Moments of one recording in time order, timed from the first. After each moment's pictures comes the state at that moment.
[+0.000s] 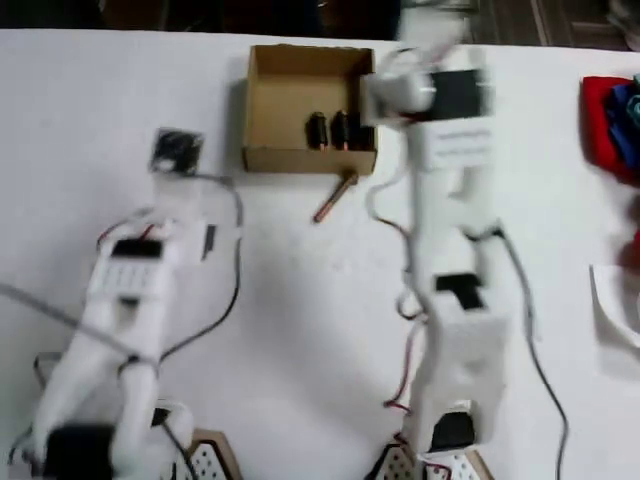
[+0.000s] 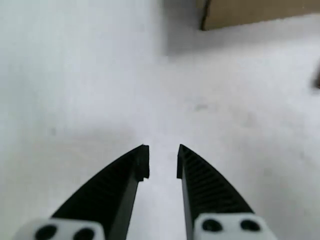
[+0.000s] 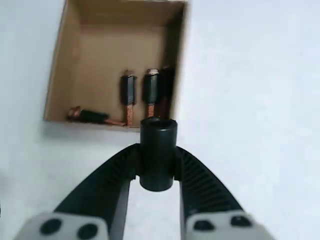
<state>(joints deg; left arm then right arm) -3.8 -18.7 43.0 43.8 -7.4 -8.0 24.0 -62.4 100.1 -3.7</state>
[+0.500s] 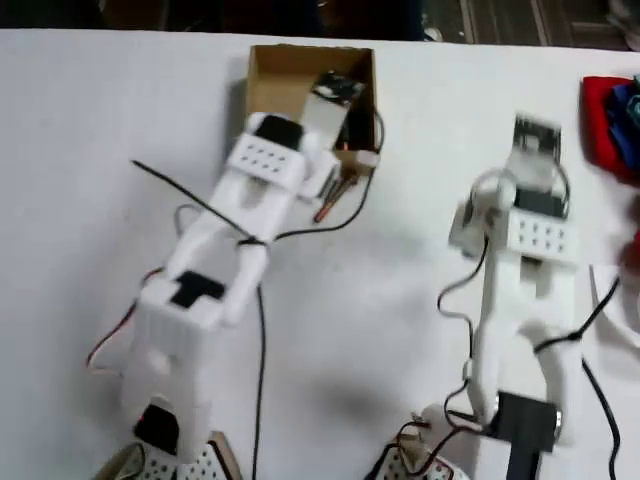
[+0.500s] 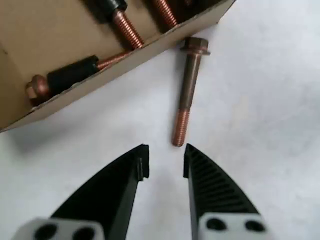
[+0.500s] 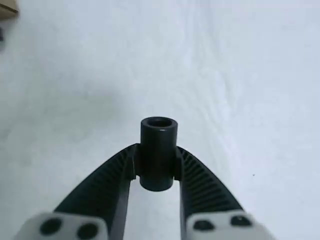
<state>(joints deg) 17.6 39.2 -37.4 79.6 -2.0 10.2 -14.8 32.3 65.3 -3.3</state>
